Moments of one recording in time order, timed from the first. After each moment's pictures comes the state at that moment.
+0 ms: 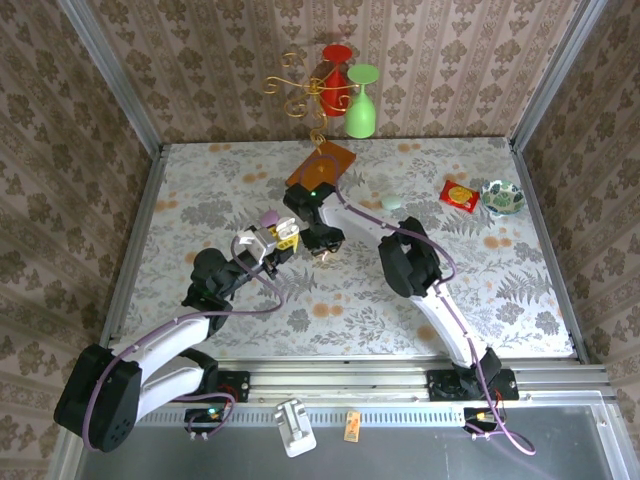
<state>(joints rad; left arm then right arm) -0.51 1.03 0.31 0.82 0.47 0.12 0.72 2.43 2.12 -1.18 0.10 0.41</state>
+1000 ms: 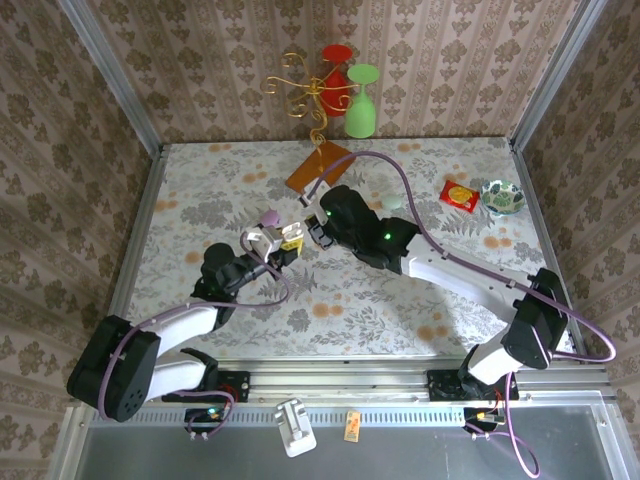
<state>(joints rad) -0.49 1.20 0.31 0.88 0.52 0.07 0.88 1.53 1.34 -0.37 0.25 0.00</state>
